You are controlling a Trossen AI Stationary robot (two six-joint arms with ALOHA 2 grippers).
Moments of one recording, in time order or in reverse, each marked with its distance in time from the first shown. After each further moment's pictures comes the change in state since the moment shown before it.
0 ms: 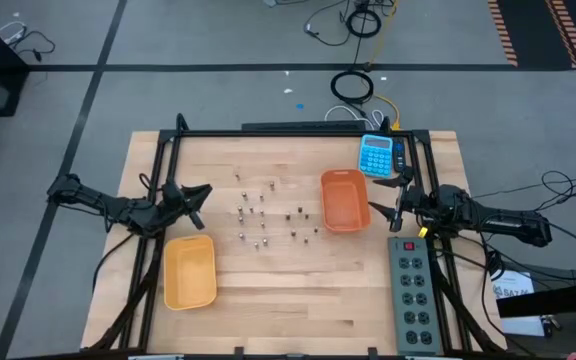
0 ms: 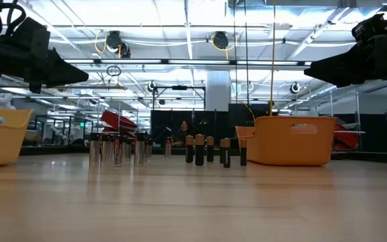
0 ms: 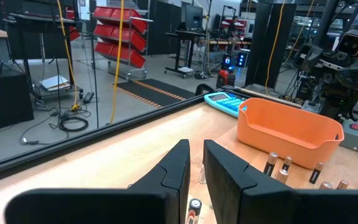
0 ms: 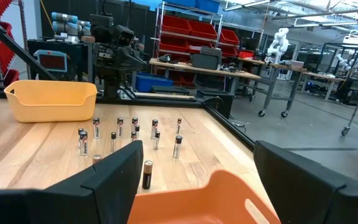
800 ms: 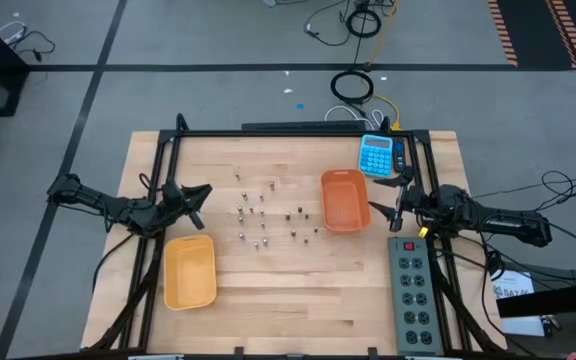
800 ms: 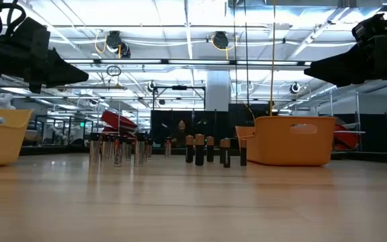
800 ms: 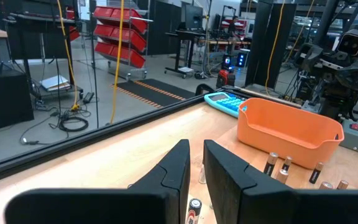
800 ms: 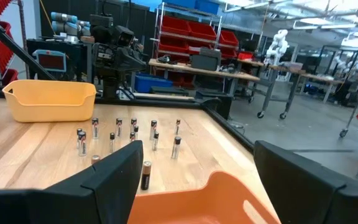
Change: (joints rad) left arm 0.000 0.000 0.000 0.000 0.000 0.000; right arm 0.000 0.000 -0.001 0.019 0.002 -0.014
